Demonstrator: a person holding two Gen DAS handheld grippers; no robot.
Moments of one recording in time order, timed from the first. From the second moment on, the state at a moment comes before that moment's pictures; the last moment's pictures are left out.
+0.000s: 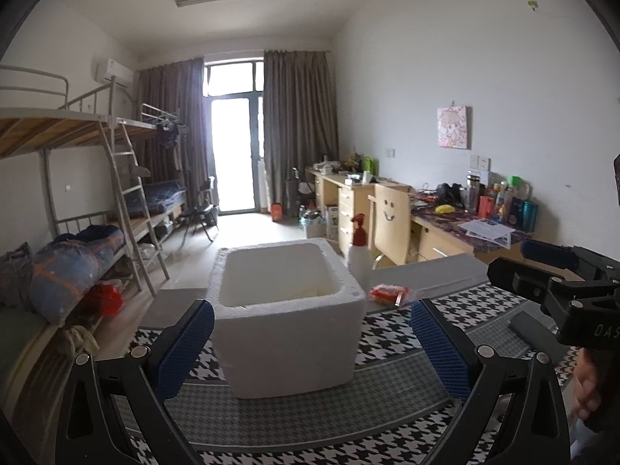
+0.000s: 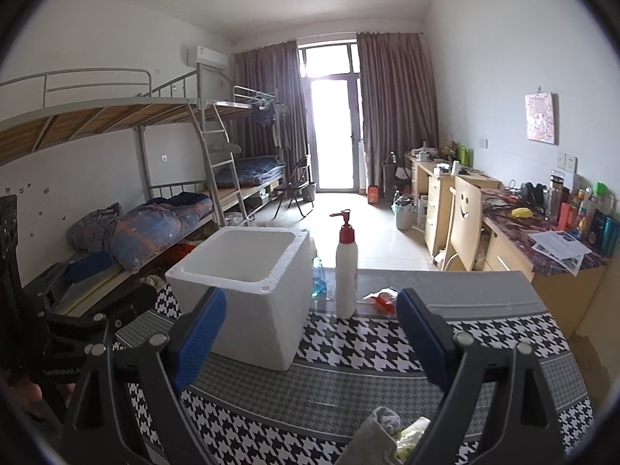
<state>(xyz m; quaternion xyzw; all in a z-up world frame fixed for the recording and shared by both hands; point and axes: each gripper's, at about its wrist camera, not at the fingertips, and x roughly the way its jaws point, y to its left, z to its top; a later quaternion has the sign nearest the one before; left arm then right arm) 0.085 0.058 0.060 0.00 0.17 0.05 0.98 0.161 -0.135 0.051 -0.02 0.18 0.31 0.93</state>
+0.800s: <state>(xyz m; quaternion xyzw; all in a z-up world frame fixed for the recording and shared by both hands) 0.069 0.032 0.037 -0.02 0.15 0.00 0.99 0.134 -0.166 0.027 0.00 0.17 0.26 0.95</state>
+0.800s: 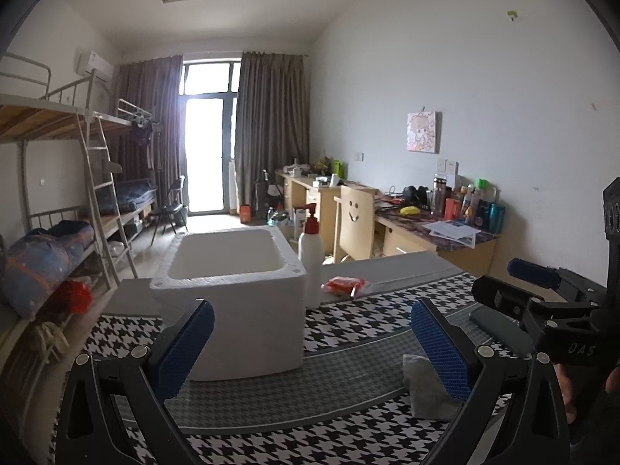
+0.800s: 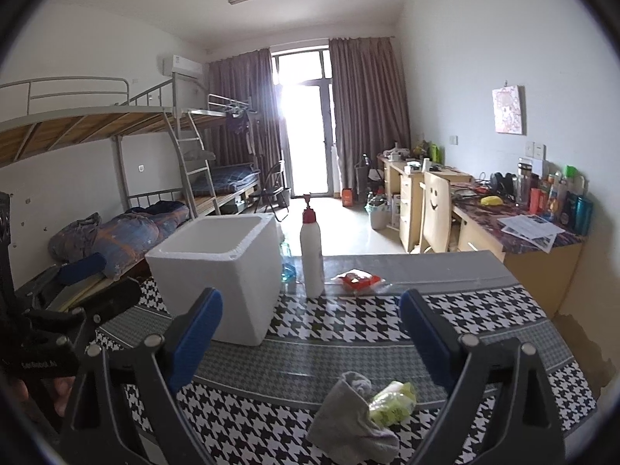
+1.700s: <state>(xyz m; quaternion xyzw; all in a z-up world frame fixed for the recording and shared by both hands) 0.101 -0.018 -0.014 -0.03 0.20 -0.07 0.98 0.145 -0.213 -0.007 0.01 0.21 0.20 0.96</state>
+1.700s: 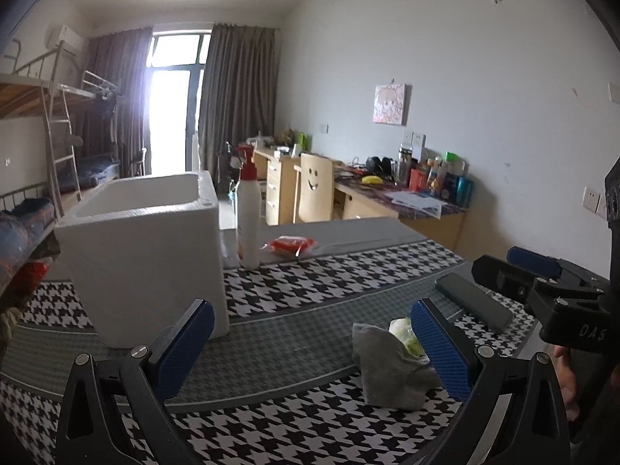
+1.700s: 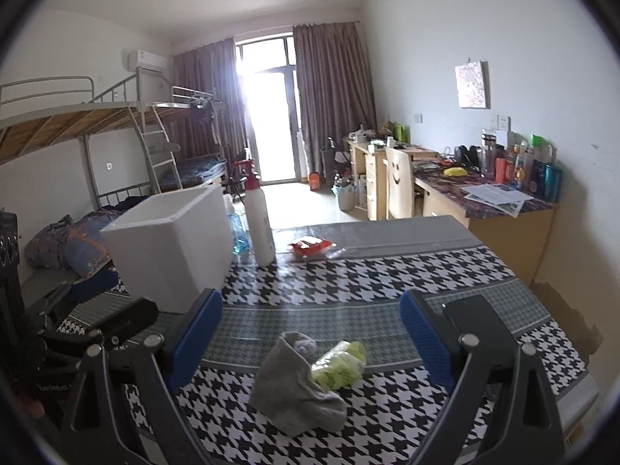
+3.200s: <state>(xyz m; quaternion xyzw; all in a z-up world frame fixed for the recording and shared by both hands) 0.152 -0.061 -0.073 -0.02 0.34 -0.11 0.93 0.186 -0.244 -0.068 0.02 0.30 0.20 0.93</state>
